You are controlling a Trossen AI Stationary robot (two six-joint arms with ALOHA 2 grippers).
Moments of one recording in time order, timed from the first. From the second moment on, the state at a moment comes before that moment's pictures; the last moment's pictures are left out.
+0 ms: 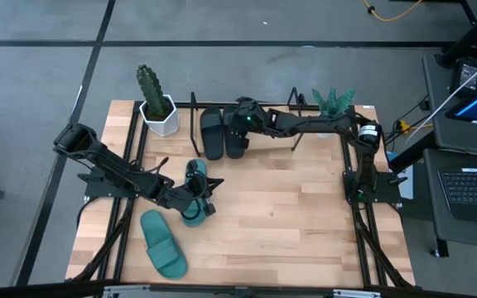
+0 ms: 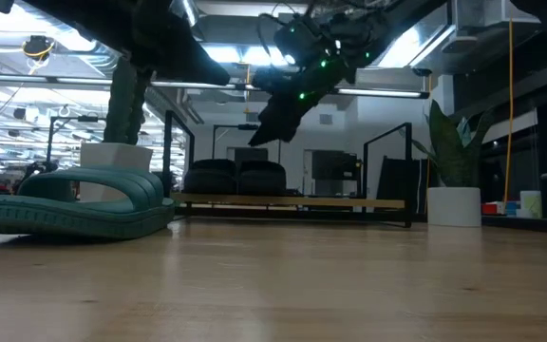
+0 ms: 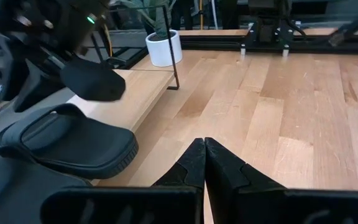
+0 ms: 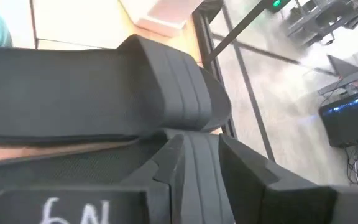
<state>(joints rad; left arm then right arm) -0.42 1.40 0.66 0.28 -0.87 -0.24 -0.32 1.94 1.41 -0.06 0.21 -0.50</state>
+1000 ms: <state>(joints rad) -0.45 1.40 0.66 0.28 -0.87 -0.15 0.00 1.23 0.77 0.22 0.26 -0.32</state>
